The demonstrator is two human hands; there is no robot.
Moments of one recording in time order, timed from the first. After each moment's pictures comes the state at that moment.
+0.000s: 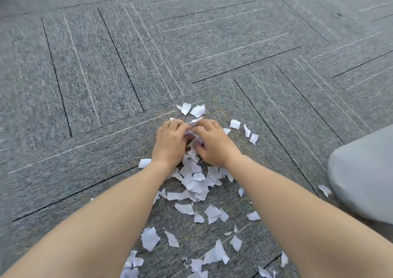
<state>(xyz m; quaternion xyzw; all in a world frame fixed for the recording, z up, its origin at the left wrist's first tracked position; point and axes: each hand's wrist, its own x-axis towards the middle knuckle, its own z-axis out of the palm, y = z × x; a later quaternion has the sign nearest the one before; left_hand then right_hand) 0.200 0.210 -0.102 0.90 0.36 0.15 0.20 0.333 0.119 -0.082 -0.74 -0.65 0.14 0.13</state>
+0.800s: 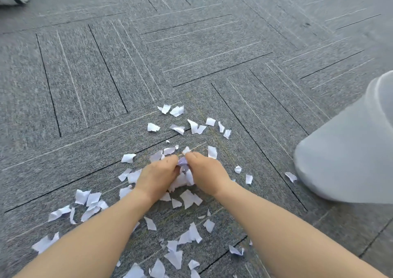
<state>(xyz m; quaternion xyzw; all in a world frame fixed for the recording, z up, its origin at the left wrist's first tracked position) 0.159 0.118 -0.073 0.94 0.28 0.09 0.18 0.296 0.024 -0.047 -0.77 -0.62 0.16 0.07</state>
